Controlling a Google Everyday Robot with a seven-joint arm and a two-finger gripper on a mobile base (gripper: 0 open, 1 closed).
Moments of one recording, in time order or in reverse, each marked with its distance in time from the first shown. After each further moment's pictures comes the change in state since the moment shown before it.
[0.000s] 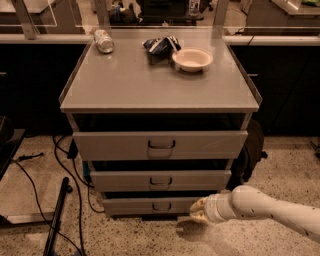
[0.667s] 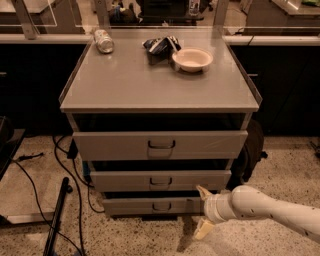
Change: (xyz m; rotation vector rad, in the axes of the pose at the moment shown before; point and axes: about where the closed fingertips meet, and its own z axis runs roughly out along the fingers) arm 0.000 0.000 0.000 0.000 0.000 0.000
